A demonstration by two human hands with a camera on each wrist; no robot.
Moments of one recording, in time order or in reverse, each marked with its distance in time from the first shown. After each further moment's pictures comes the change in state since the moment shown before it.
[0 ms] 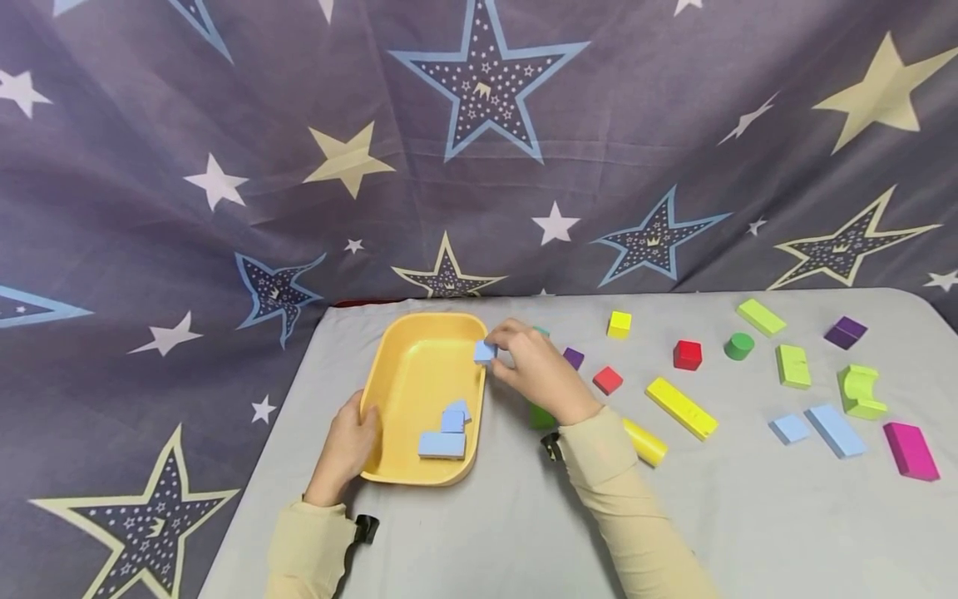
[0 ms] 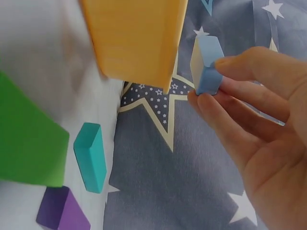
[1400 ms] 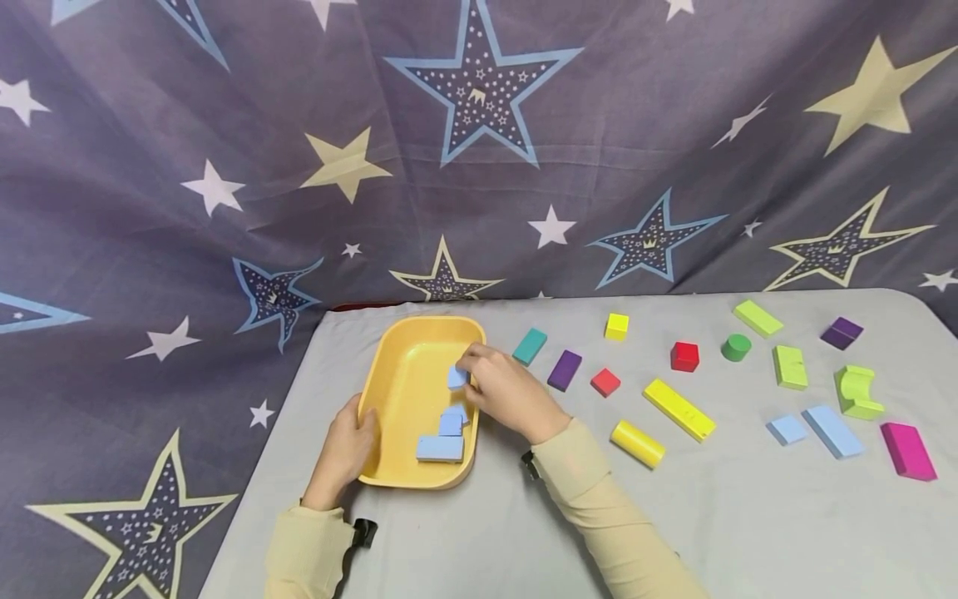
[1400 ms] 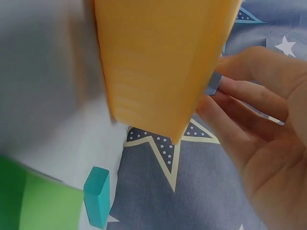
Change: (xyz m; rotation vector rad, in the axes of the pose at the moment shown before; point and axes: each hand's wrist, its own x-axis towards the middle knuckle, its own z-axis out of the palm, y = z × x) left_hand -0.002 0.002 -0.001 -0.006 -0.003 -0.014; right_hand 0.001 -0.021 0.029 -0.158 -0.059 -0.119
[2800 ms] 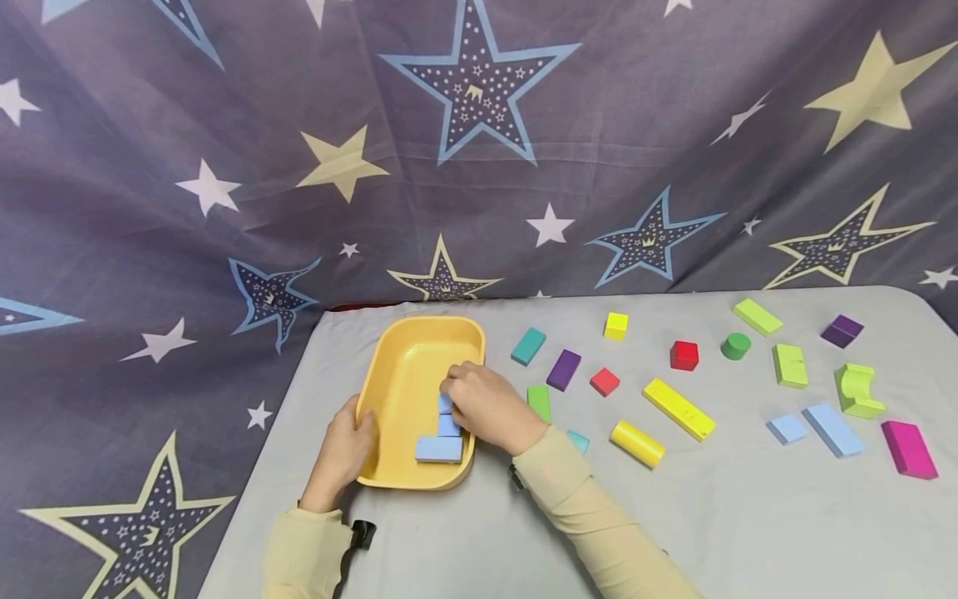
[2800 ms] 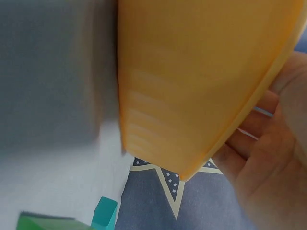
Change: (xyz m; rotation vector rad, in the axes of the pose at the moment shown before) left_hand 0.000 -0.002 0.001 0.015 0.004 -0.002; right_hand 0.002 -0.013 0.025 -0.180 -0.092 -0.086
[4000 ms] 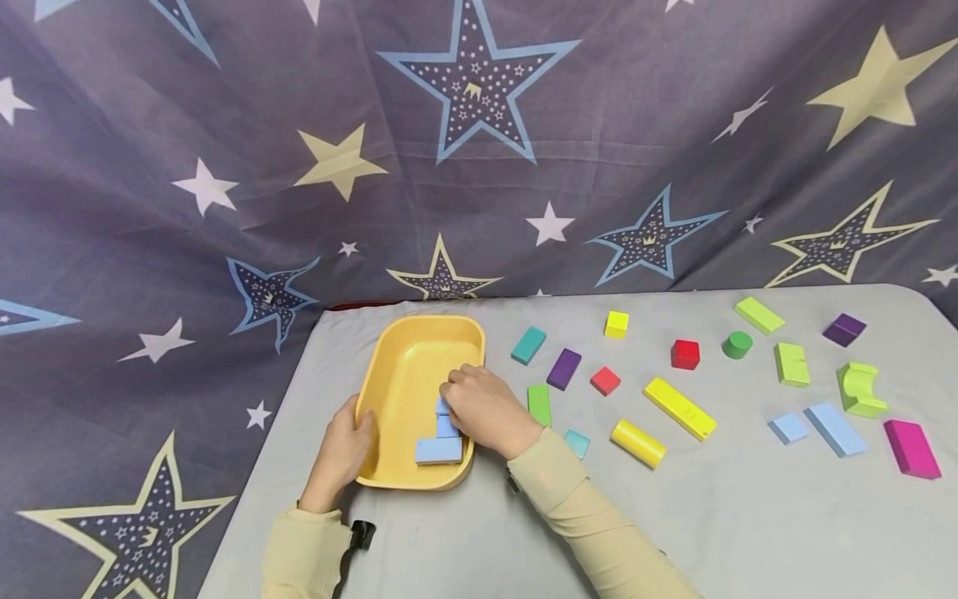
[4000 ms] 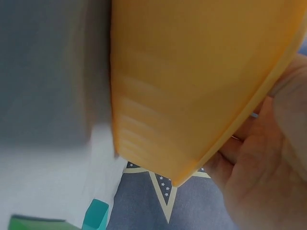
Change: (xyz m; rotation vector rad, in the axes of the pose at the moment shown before) left_hand 0.000 0.001 0.000 -0.002 0.002 0.017; right_hand -0.002 -0.006 0.002 -0.067 0.003 0.025
